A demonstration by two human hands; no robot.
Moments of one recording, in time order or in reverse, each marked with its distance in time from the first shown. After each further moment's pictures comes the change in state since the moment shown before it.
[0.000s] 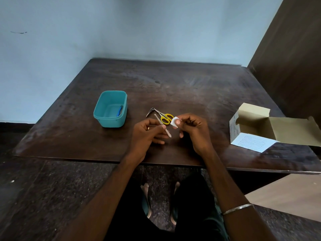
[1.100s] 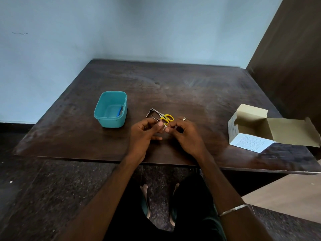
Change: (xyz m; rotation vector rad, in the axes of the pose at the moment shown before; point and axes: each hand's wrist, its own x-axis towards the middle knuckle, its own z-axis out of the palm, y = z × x) left_hand 0.000 -0.006 -0.004 0.009 0.063 0.113; right_hand 0.003 0.014 0.005 -0.591 -0.136 -0.201
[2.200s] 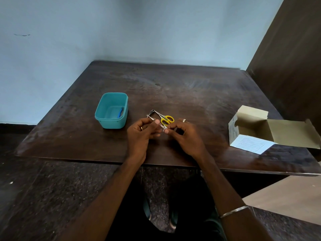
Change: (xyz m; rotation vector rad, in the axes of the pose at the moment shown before) left_hand -0.002 0.006 0.005 -0.159 0.177 -0.007; right_hand 0.000 0.001 0.002 0.004 -0.018 0.012
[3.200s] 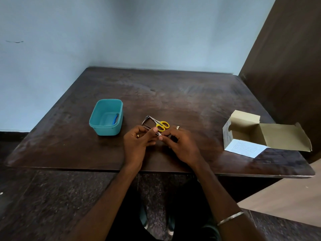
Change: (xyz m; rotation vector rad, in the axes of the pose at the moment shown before) left_hand -0.004 0.002 0.005 0.120 0.028 0.019; right_hand -0.004 -0.003 -0.001 -0.125 0.025 -0.085
